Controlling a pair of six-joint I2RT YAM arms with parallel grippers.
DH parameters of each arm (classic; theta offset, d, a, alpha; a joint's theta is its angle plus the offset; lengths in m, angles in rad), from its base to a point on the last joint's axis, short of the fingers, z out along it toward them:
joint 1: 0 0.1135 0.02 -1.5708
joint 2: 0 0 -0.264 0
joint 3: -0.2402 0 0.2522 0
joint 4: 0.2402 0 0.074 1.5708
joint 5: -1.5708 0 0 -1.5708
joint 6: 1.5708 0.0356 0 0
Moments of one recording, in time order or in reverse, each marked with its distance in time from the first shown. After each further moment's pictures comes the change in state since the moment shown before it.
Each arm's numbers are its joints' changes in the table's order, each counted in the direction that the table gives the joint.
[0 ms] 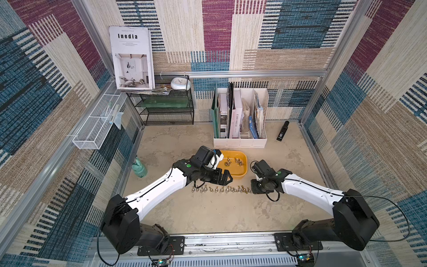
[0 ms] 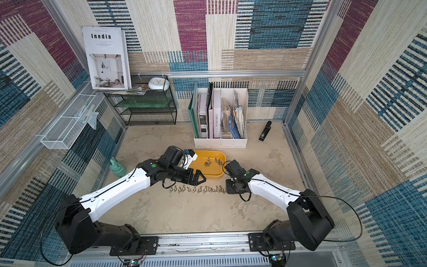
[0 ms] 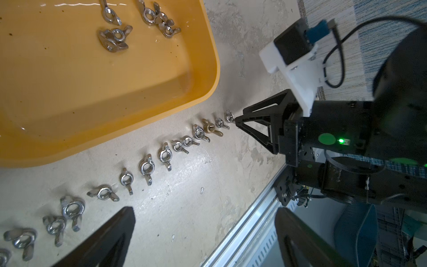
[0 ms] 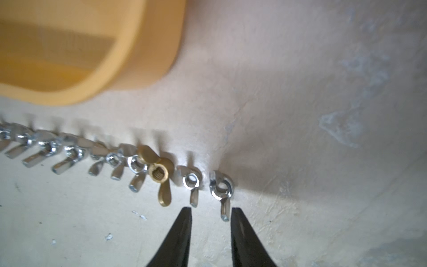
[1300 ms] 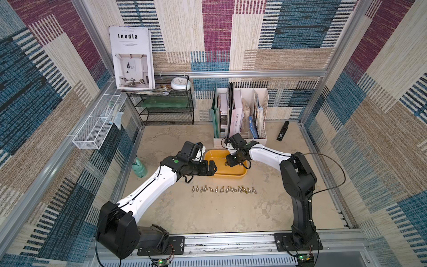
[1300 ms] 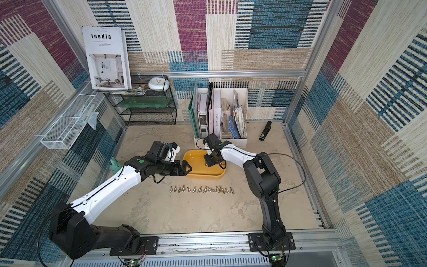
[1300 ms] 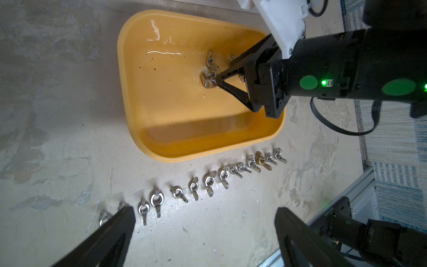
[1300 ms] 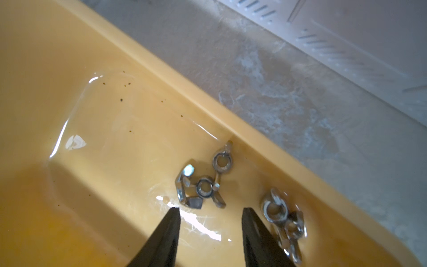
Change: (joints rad) left arm 0.191 -0.053 0.013 0.051 0.119 0.002; right arm -0.037 0.705 -0.716 -0.064 0.101 -0.432
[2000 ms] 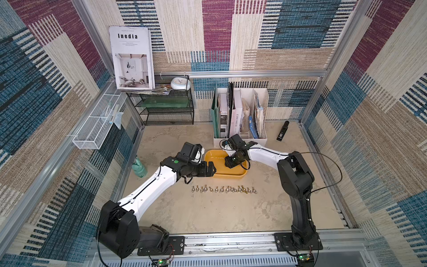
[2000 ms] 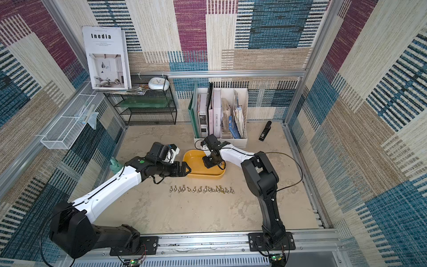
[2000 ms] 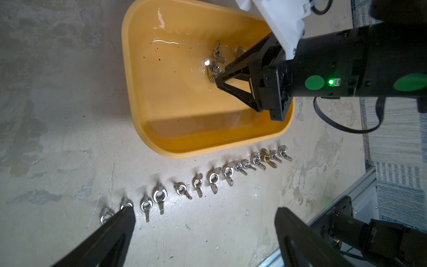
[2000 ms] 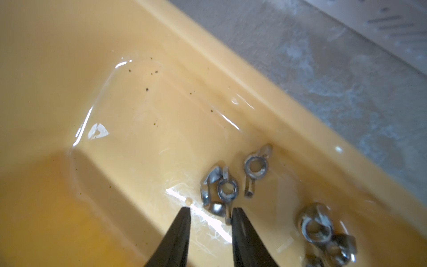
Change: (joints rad) left arm 0.013 0.003 0.027 -0.003 -0.012 -0.004; right arm 0.003 0.016 0.003 0.001 0.097 -0.016
